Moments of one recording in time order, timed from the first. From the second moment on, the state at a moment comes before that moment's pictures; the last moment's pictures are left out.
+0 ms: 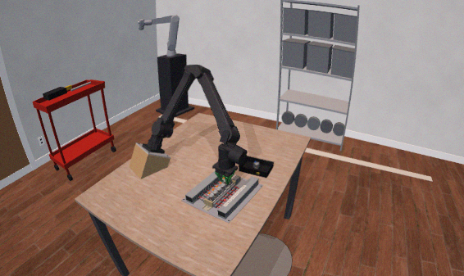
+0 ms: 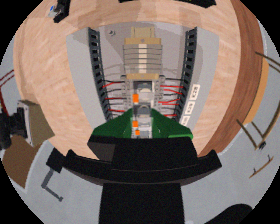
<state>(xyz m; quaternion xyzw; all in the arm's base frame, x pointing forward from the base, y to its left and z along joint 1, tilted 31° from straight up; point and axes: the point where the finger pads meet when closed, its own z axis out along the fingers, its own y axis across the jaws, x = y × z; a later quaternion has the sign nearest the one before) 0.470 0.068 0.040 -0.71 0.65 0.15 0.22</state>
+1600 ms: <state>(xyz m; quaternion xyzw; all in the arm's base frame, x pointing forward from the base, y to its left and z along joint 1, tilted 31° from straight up) 0.472 0.067 0.041 -0.71 0.65 0.15 0.22</state>
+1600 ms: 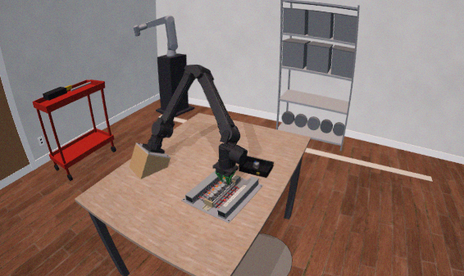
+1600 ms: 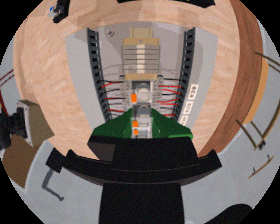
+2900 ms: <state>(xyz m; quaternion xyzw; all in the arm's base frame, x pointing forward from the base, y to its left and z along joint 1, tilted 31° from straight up) 0.469 0.068 0.040 -0.71 0.65 0.15 0.21</state>
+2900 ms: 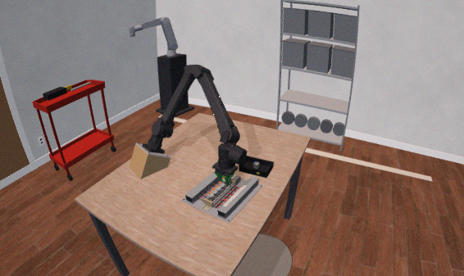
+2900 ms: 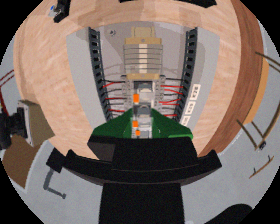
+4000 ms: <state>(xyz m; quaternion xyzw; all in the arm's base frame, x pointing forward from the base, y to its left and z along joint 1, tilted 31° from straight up) 0.473 0.067 0.042 -0.71 0.65 0.15 0.22</state>
